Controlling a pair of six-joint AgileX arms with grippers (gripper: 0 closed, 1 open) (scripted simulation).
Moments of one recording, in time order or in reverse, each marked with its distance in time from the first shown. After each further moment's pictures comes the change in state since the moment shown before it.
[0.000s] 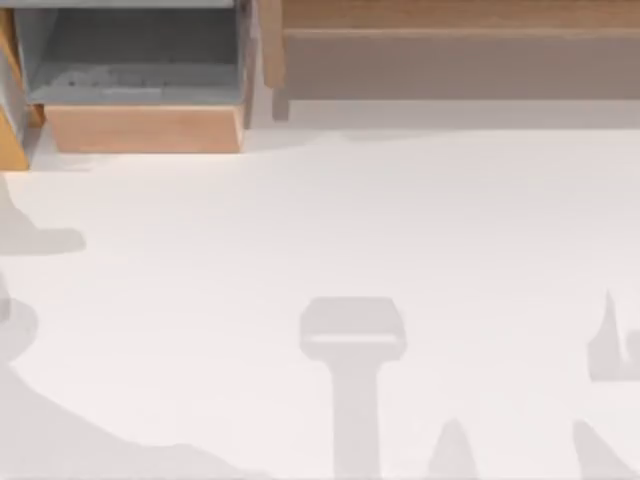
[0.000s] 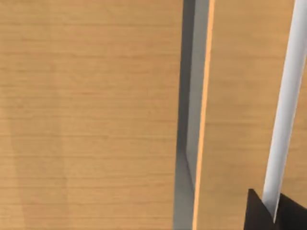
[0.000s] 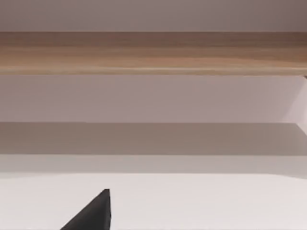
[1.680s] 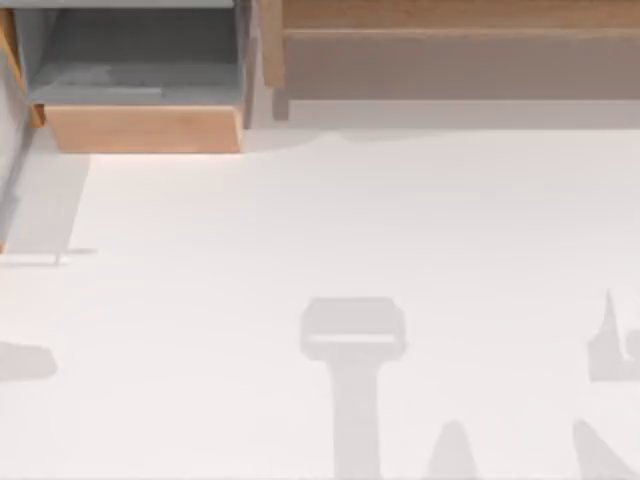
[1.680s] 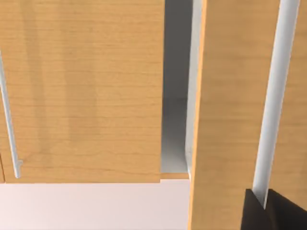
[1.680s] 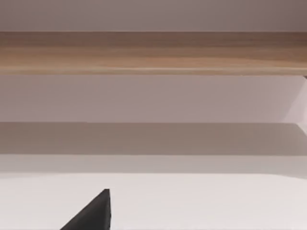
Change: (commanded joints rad) left arm 0.215 -0.185 -0.451 0.255 0.214 0.013; right arm 0.000 0.000 0.000 0.000 0.000 0.000
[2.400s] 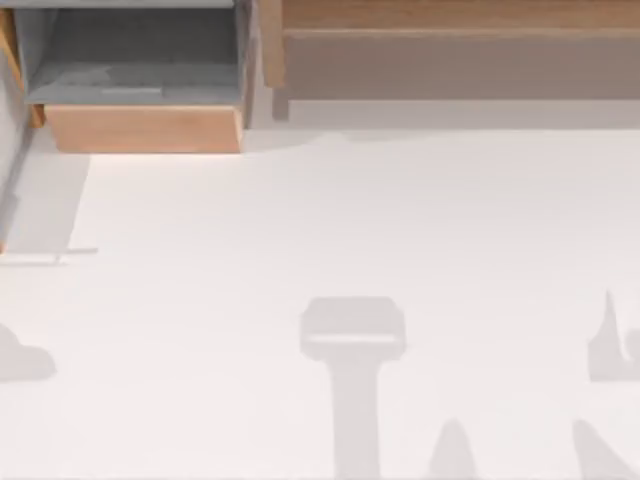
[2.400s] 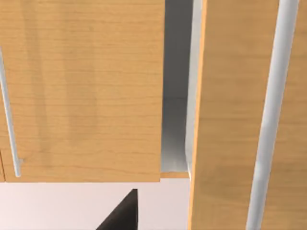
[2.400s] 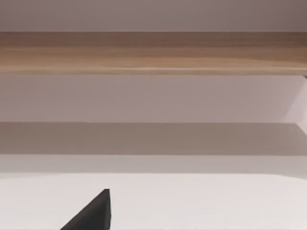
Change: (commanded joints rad) left arm 0.000 0.000 0.000 0.000 0.000 0.000; right arm 0.000 0.000 0.000 0.000 0.000 0.000
